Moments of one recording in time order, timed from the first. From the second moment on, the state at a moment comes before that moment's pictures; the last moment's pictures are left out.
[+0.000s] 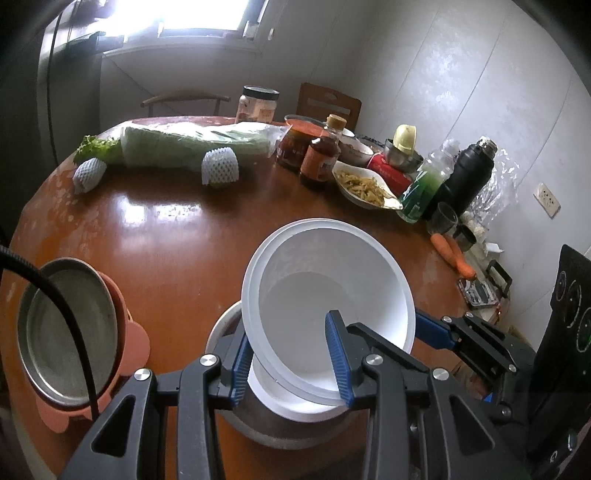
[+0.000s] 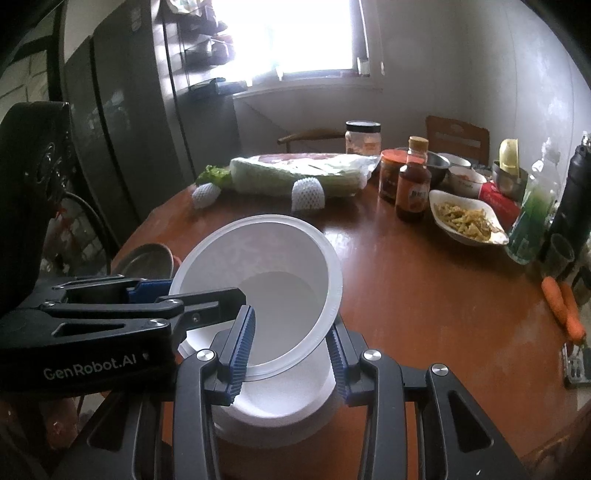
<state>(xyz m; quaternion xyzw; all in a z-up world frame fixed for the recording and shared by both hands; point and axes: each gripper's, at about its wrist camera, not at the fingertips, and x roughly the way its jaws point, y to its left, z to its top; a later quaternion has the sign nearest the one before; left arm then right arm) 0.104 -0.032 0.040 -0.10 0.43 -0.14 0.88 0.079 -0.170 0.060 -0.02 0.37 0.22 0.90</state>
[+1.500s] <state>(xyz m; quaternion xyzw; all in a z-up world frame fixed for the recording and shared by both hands) 0.096 -0.042 0.001 -0.08 0.47 -0.13 0.87 0.069 -0.176 0.017 -0.01 0.41 0.23 0.88</state>
